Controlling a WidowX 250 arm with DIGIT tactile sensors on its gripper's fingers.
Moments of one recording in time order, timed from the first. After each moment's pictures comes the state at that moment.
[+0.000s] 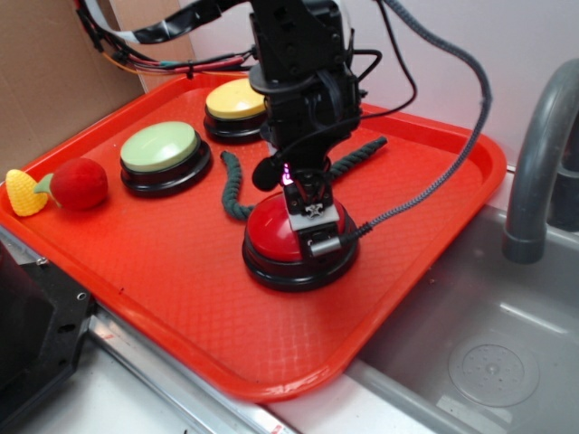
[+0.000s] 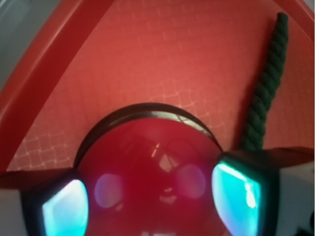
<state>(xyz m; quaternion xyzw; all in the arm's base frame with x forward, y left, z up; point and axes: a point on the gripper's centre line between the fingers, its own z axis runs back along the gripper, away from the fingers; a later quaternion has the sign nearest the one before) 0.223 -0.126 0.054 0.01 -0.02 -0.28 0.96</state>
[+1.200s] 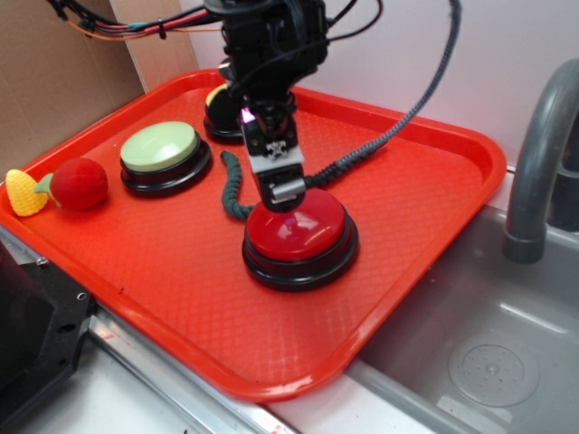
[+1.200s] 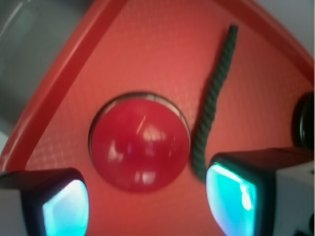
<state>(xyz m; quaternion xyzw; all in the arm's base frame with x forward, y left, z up) 0.208 -0.115 0.109 0.02 -0.01 -0.26 0.97</state>
